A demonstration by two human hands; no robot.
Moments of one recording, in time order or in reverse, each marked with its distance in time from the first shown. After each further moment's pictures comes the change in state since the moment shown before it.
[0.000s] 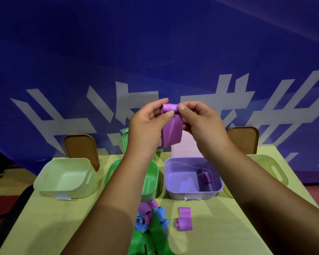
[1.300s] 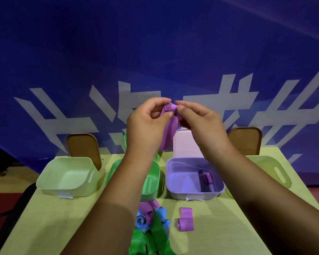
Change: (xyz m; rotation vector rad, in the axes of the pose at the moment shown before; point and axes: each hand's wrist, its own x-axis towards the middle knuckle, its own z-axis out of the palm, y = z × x) left_hand -0.012 0.025 -0.005 0.269 0.064 0.166; right_hand 0.001 0.002 0.004 0.029 -0.068 -0.052
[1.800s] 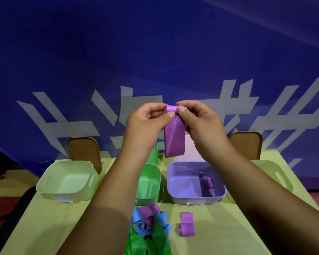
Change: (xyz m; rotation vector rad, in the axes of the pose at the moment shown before) left_hand 0.016 -0.006 -0.011 -0.212 -0.084 -0.181; right_hand 0.010 0.000 0.007 -0.008 0.010 -0.055
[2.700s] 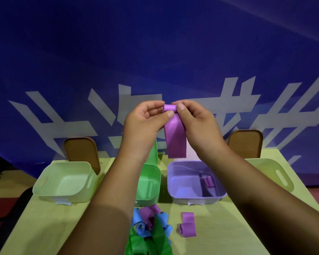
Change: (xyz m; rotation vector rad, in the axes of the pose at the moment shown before) left_hand 0.015 -0.012 -0.003 -0.117 -0.011 -0.021; right_hand 0.003 0.000 0.015 -0.211 0.037 -0.026
